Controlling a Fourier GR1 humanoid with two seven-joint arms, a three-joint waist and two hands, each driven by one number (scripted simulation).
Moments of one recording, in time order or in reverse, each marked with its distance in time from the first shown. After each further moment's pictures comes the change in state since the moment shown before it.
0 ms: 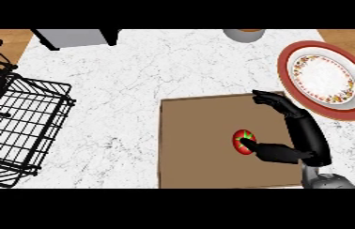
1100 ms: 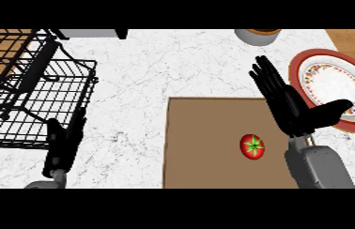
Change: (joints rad) left arm -0.794 -0.128 -0.123 0.435 0.100 -0.090 -0.114; right arm -0.192 0.082 -0.069 0.143 -0.286 0.111 0.195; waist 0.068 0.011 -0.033
